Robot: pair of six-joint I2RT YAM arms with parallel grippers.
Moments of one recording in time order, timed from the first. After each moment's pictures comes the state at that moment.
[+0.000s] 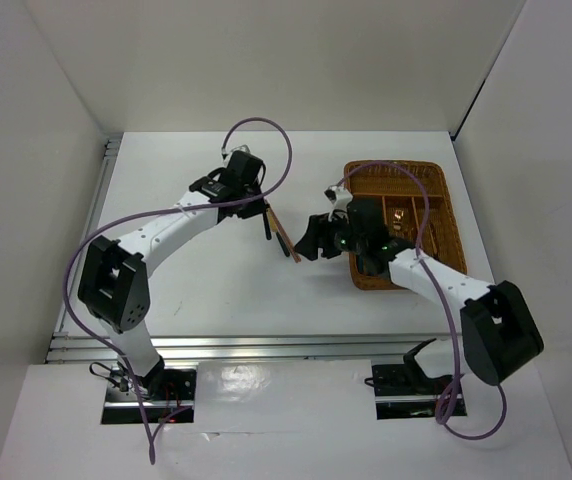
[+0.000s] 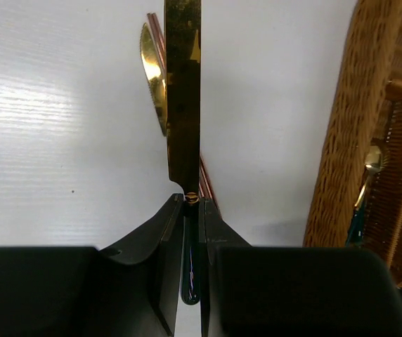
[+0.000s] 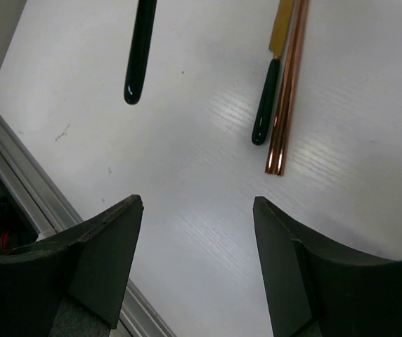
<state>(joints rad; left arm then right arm) -0.53 1.76 1.47 -0.55 -0.17 -0.77 0.49 1.32 0.76 0.07 -0.36 0.38</state>
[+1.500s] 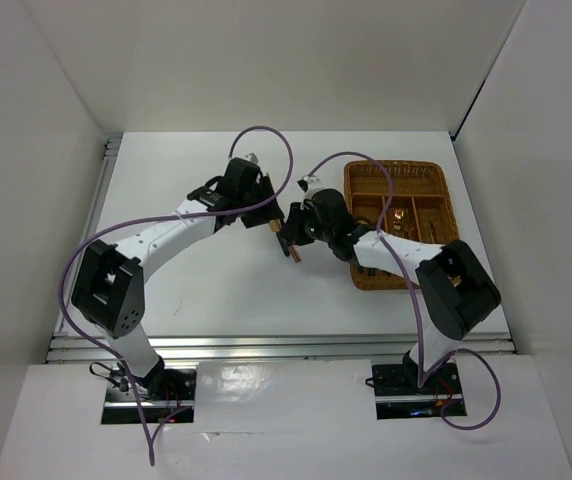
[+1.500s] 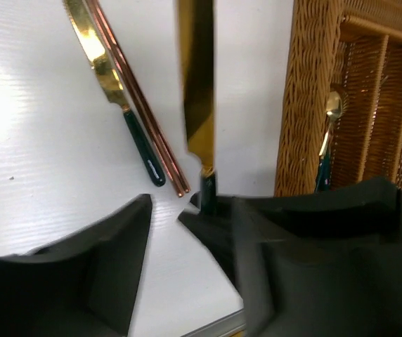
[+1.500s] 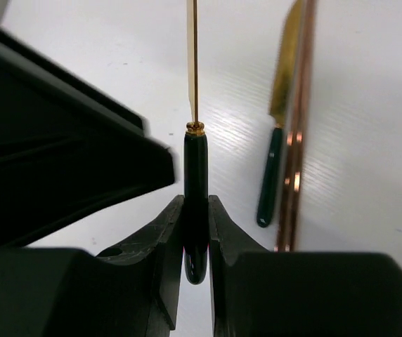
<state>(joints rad) -0.53 1.71 1.36 -0.40 0.04 -0.78 0.61 1.65 0.95 0.22 -0.20 0.44</state>
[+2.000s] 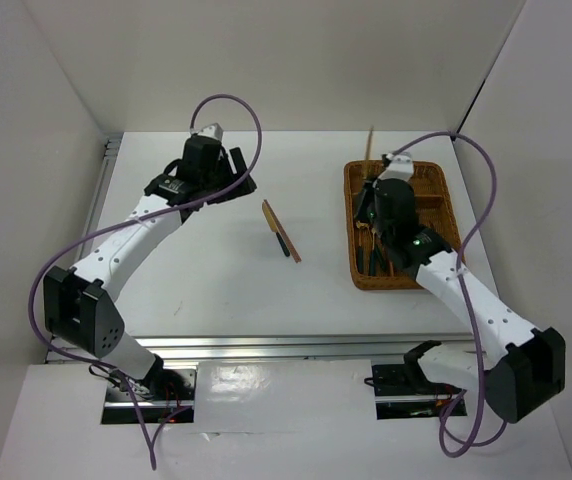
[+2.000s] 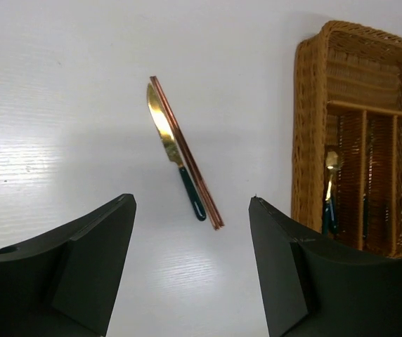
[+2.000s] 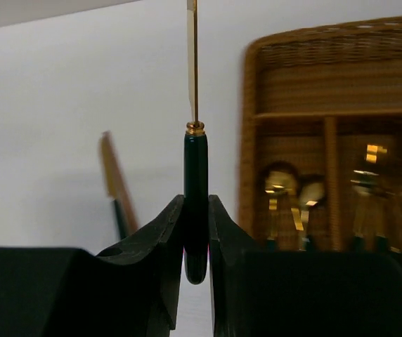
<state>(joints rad) -0.41 1.54 1.43 -0.49 -0.05 -0.62 0.49 1.15 0.94 -0.12 0.29 0.37</state>
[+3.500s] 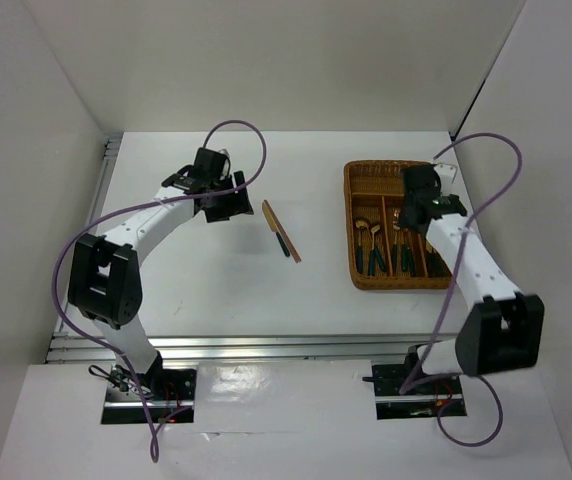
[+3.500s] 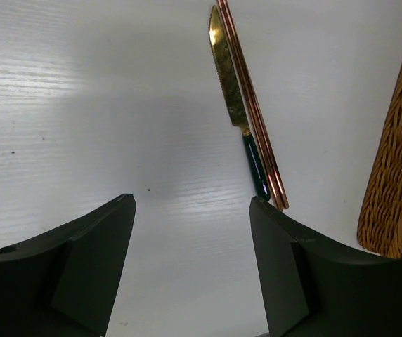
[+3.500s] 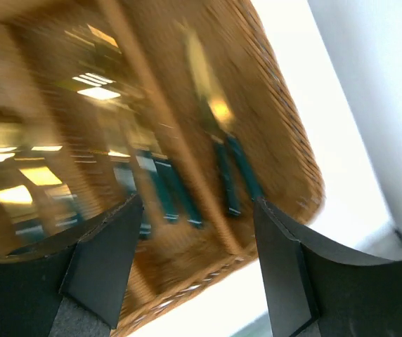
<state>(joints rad) -0.33 1.74 1.39 -0.55 0.06 -0.55 0.12 1.44 1.14 -0.76 0.63 0.39</state>
